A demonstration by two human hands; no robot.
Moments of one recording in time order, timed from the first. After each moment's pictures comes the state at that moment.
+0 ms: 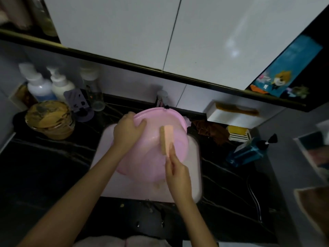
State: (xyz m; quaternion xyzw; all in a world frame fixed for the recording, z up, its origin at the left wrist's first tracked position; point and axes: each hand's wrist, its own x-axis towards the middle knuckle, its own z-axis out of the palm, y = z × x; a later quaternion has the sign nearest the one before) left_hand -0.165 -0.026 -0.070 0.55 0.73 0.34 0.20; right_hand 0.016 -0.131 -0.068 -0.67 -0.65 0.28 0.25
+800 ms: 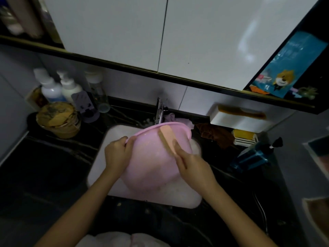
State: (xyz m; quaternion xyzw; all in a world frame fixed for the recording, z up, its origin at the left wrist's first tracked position) left_hand -0.156 -0.088 -0.094 0.54 0.75 0.38 0.10; right_hand 0.079 -0.096 -0.016 -0.57 -0.79 0.21 0.06
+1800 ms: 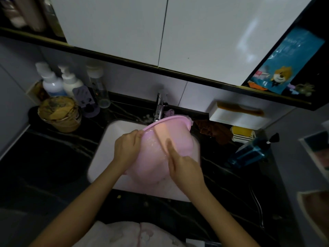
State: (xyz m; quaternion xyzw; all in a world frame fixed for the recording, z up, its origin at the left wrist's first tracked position) left_hand -0.133 -0.091 -0.084 0.60 0.71 0.36 0.10; right_hand 0.063 -0.121 -0.027 -0.55 -0.82 0.14 0.06
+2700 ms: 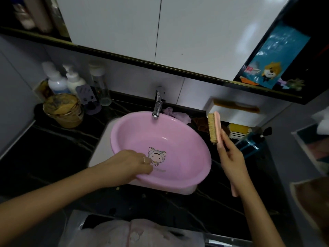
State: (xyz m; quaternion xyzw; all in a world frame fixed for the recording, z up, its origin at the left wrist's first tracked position) left_hand -0.140 -0.163 -0.037 0.94 0.31 0.11 0.04; right_hand 0.178 -0.123 -0.004 -0.62 -0.61 0.36 0.35
